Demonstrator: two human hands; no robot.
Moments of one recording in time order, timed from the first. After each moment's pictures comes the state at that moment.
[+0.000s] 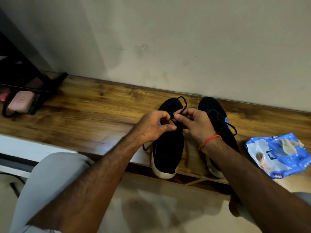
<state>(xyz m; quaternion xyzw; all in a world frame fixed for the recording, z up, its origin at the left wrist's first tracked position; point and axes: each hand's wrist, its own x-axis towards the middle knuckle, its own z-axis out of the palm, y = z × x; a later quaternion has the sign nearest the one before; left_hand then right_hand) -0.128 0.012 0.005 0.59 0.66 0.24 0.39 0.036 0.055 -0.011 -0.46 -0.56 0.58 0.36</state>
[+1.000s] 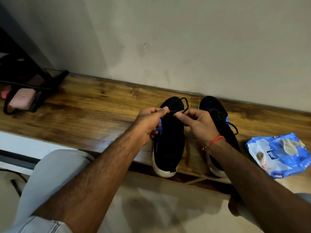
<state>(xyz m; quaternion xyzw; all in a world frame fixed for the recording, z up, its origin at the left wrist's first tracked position) -0.122 0.016 0.004 0.24 0.69 0.41 0.55 0.042 0.054 -0.014 -0.46 -0.58 0.57 0.36</state>
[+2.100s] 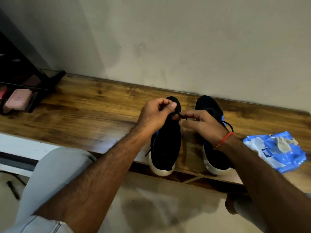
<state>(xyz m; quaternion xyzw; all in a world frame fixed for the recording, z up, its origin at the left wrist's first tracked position) -0.104 0.019 0.015 0.43 0.65 0.46 0.43 0.071 0.054 0.017 -0.41 -0.68 0.57 0.21</state>
